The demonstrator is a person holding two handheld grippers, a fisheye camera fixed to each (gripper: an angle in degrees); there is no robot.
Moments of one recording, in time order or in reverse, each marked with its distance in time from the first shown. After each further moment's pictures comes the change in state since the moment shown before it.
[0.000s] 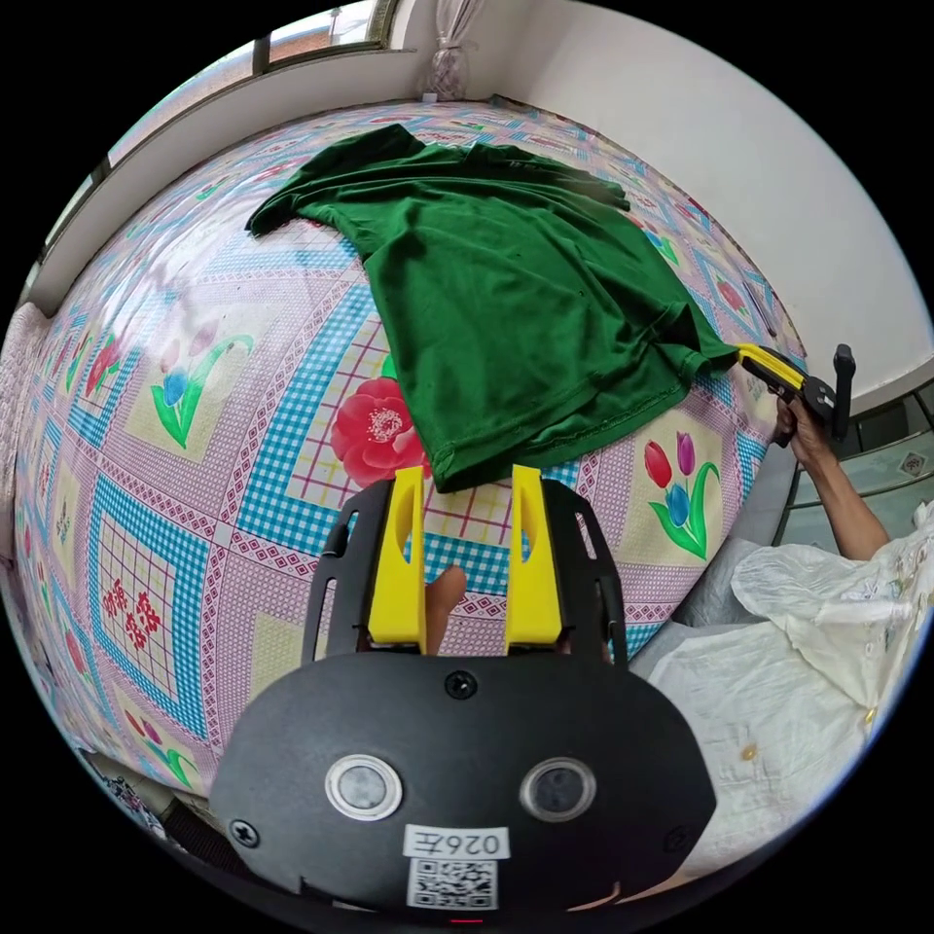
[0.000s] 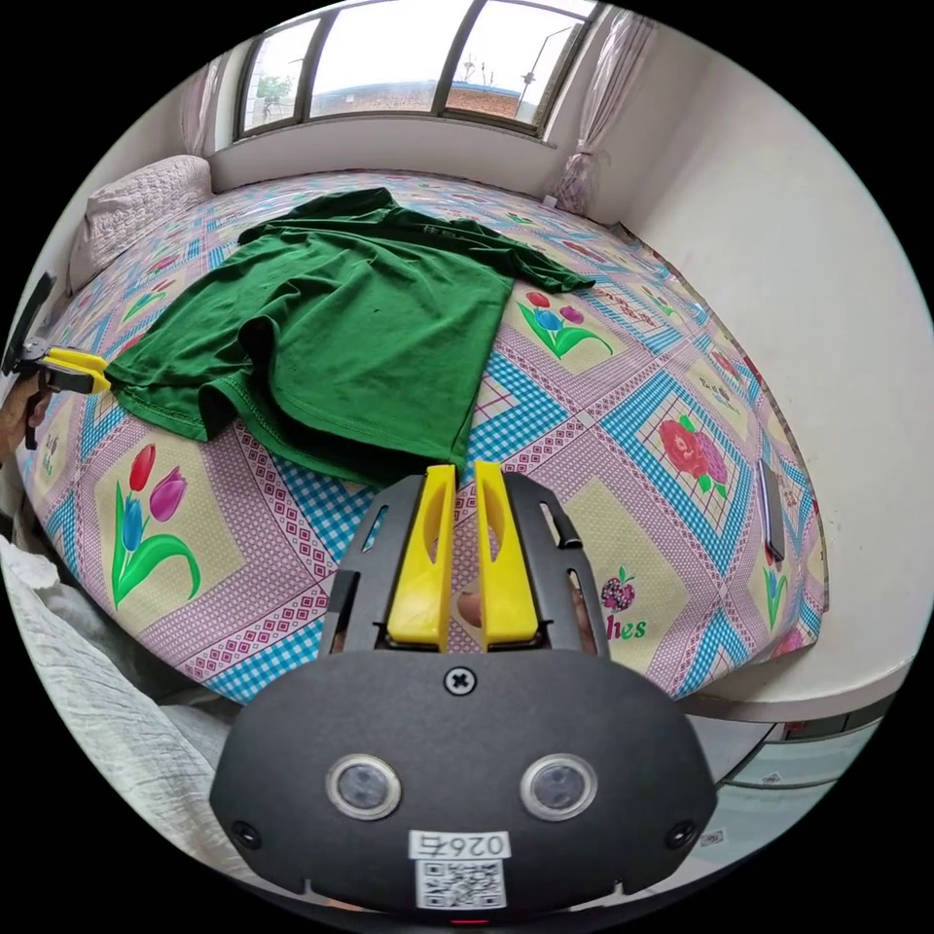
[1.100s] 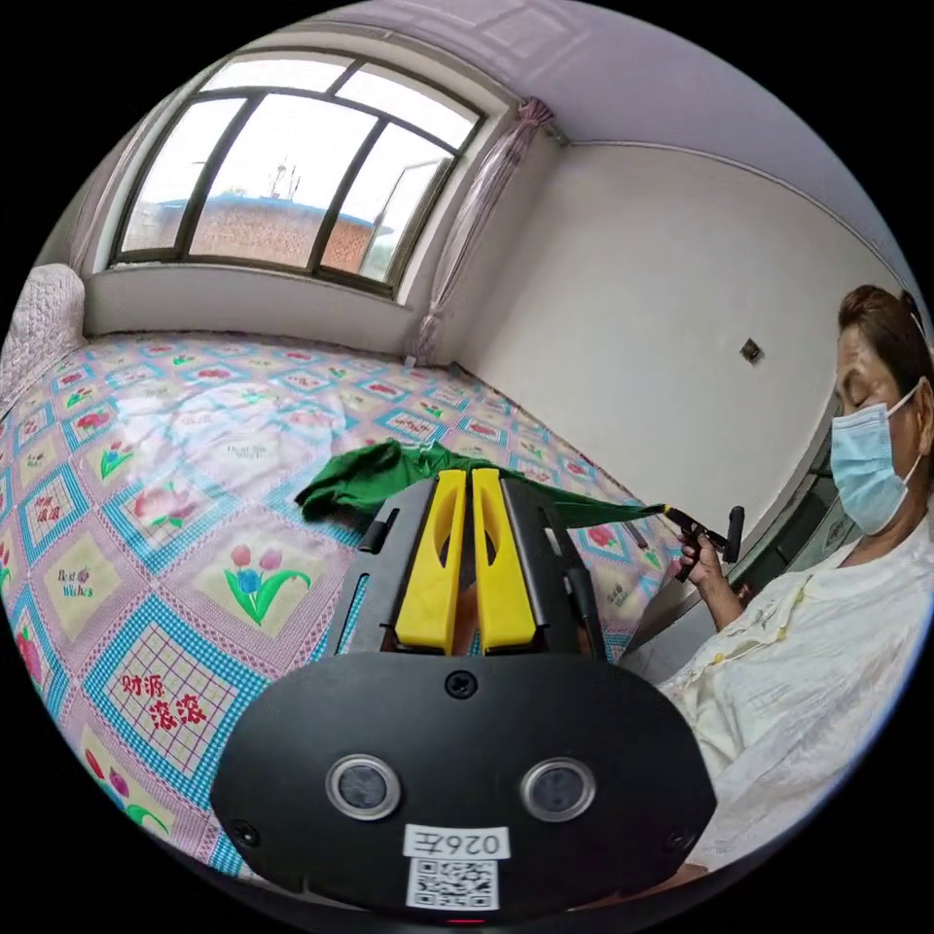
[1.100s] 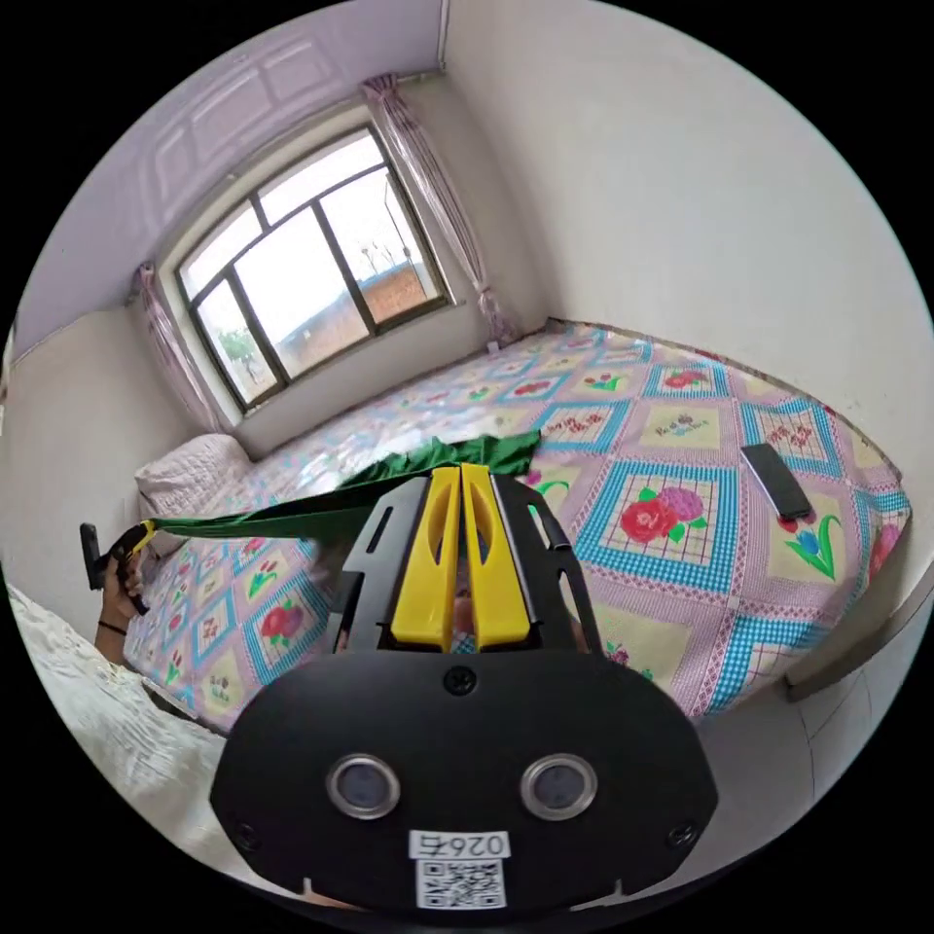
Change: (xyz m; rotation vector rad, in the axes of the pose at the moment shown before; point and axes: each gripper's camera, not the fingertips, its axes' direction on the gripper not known) left arm 0.014 0.126 -0.263 0.844 0.243 -0.026; right arm 0.112 0.116 -0.294 0.541 -0.311 0.491
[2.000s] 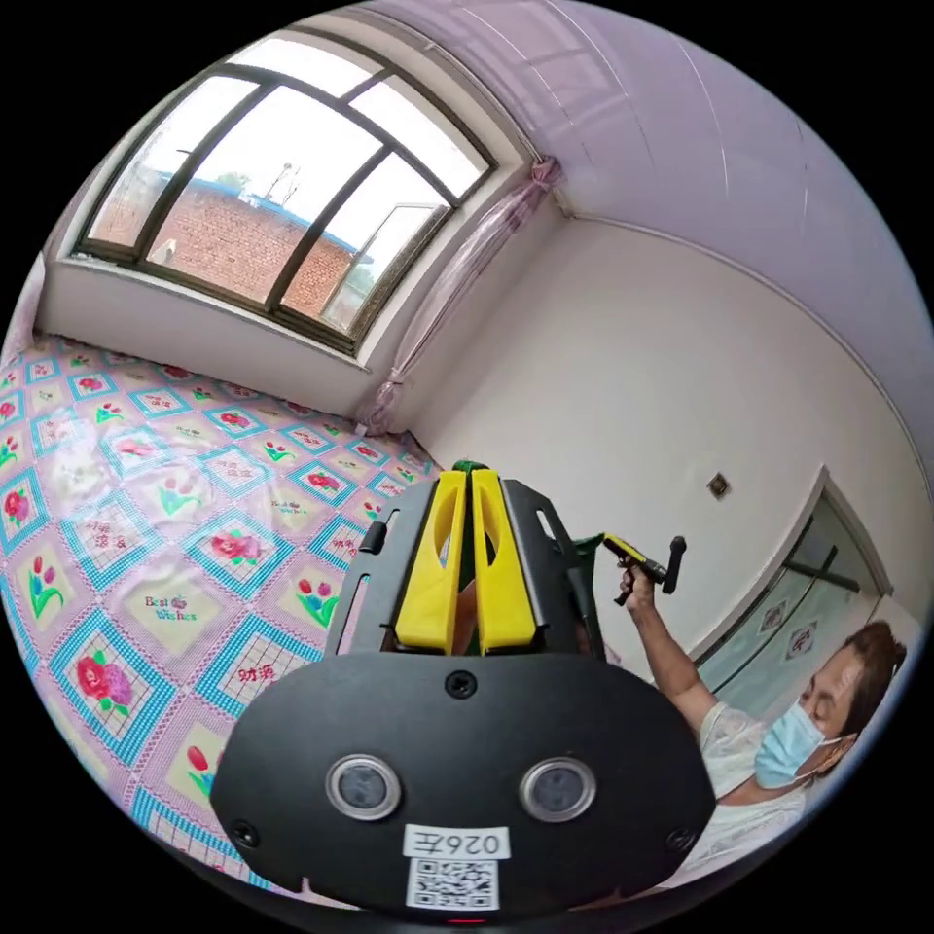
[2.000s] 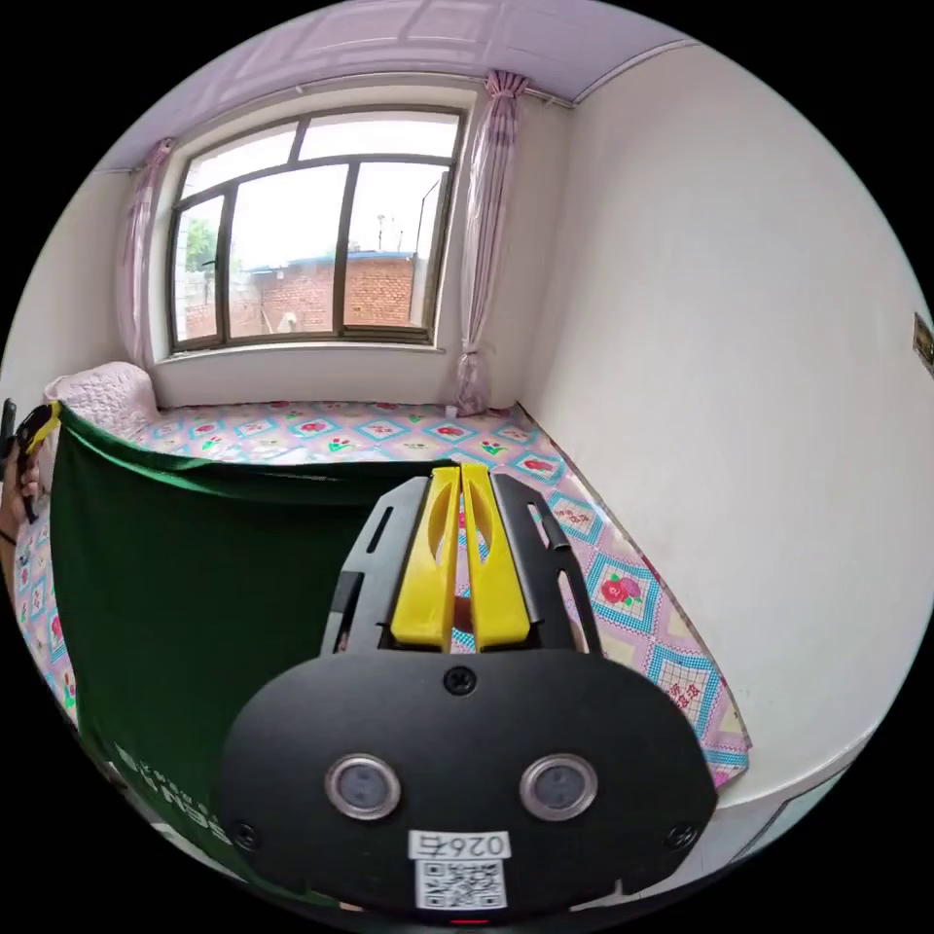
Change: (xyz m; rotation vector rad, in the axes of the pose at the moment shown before) left arm -0.068 -0.286 0.078 0.125 0.189 -0.179; right arm -0.162 -0.307 0.109 -0.016 0.339 -0.352
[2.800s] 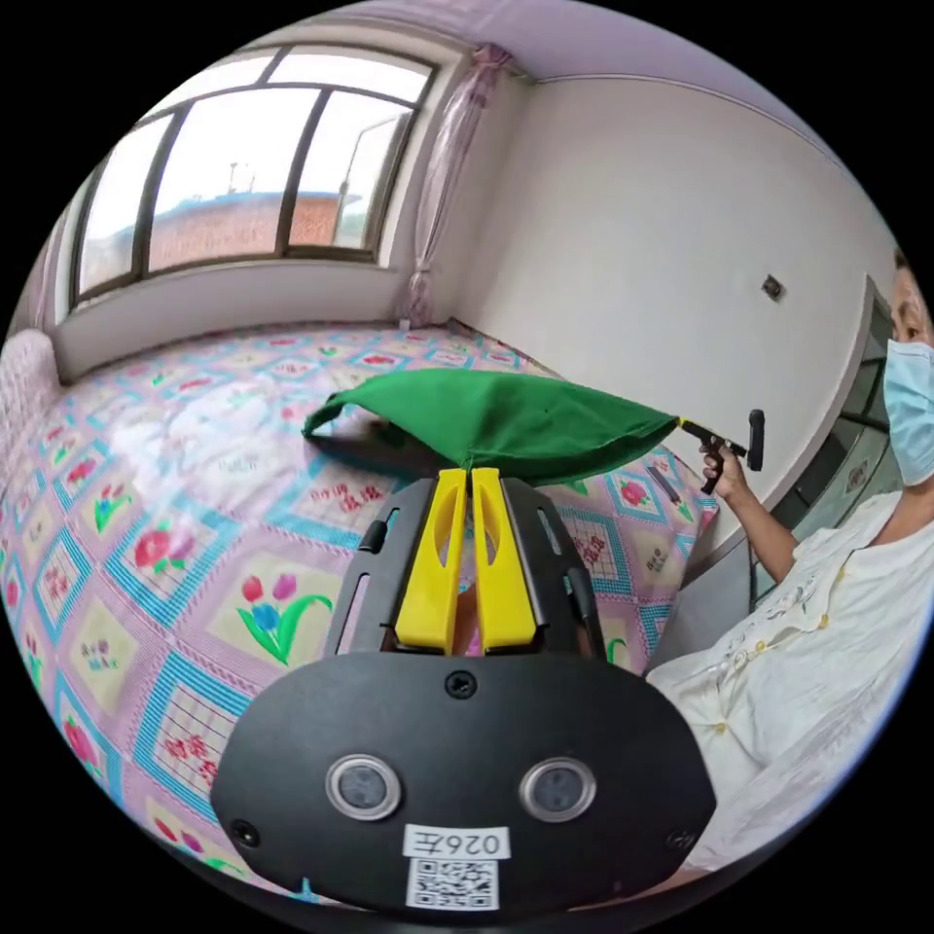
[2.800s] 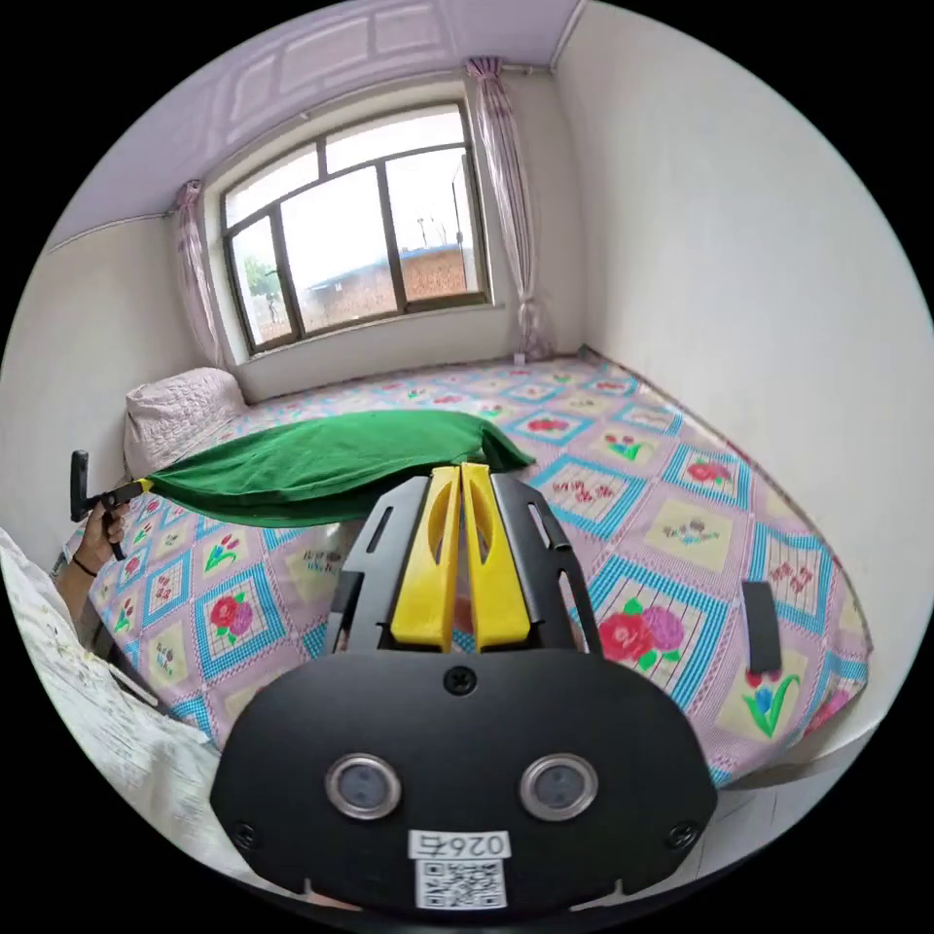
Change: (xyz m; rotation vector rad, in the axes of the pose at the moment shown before) left arm -0.072 0.251 -0.020 -0.377 -0.220 0.150; right arm 0.075 0.236 0.054 -0.110 -0.335 0.116
